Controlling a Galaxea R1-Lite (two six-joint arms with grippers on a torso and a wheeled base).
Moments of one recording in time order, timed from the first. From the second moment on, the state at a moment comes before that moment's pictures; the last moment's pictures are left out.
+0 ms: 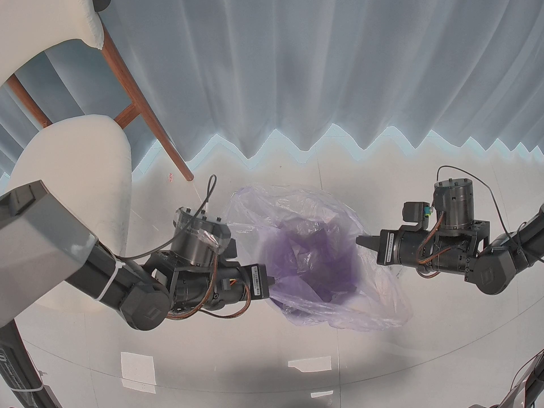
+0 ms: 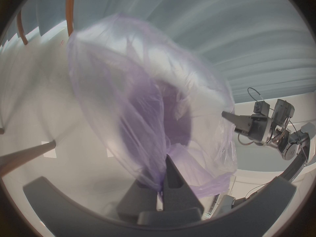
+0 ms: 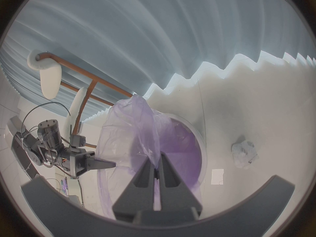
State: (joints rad) left arm -0.60 2.02 -0.88 -0.56 -0.21 -0.57; right arm 0.42 1.84 -0.78 -0.60 0.27 0.32
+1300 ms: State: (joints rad) left arm -0.55 2.17 -1.12 -0.59 -0.25 -0.69; right arm 0.19 2.32 -1.36 -0.66 0.15 0.42
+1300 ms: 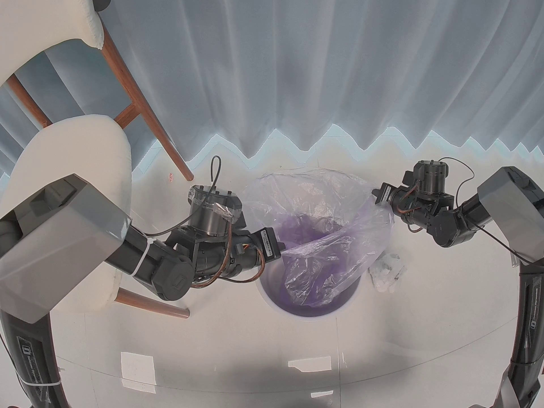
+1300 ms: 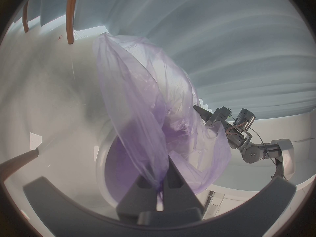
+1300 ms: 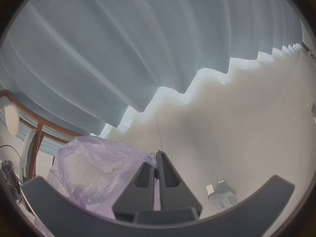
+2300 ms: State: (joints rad) left arm -0.55 2.10 -0.97 -0.54 -0.22 -0.54; right arm 0.20 2.19 -1.23 -0.56 0.20 0.70
